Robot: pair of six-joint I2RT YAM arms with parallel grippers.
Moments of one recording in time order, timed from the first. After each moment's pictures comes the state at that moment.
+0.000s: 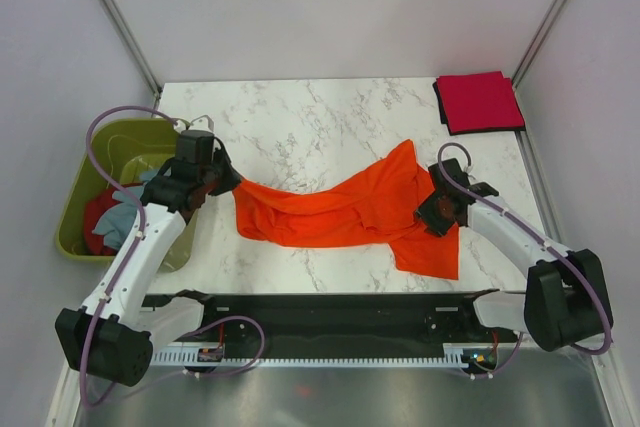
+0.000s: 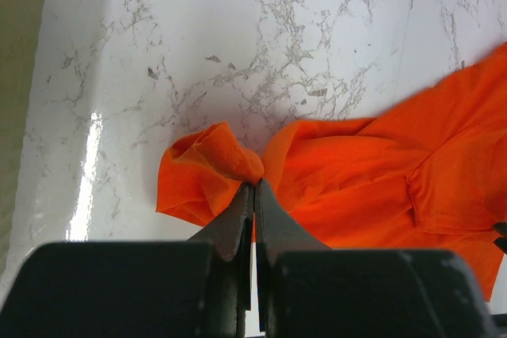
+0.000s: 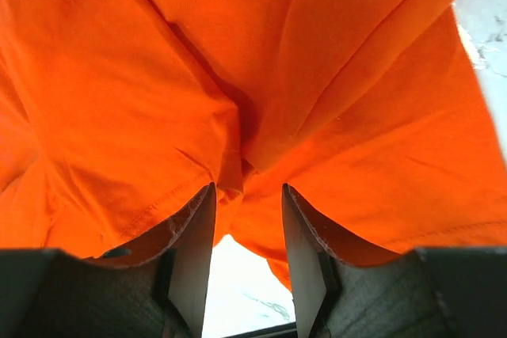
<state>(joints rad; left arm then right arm) -0.24 1.07 1.01 -0.65 -0.07 -0.53 0.28 1.26 0.76 -0.68 0.11 1.09</state>
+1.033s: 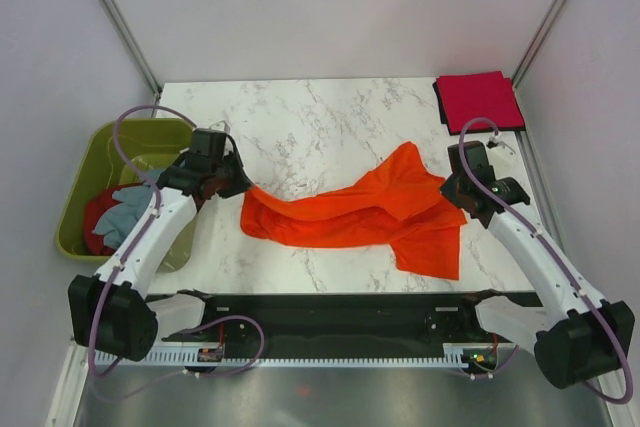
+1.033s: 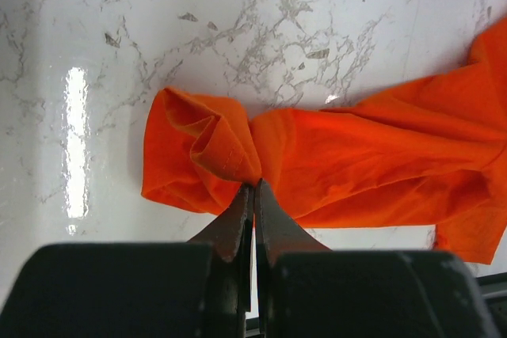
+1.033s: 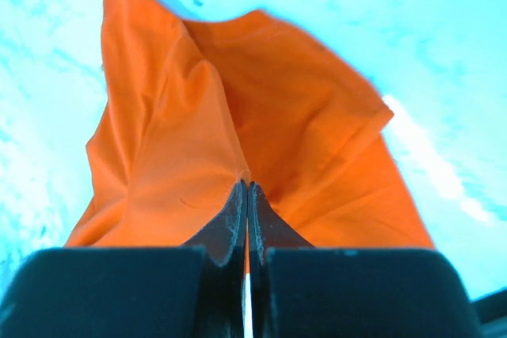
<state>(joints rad) -0.24 1.18 0.99 -0.63 0.05 -0.52 0.28 1.10 0.93 -0.73 0.37 0.94</state>
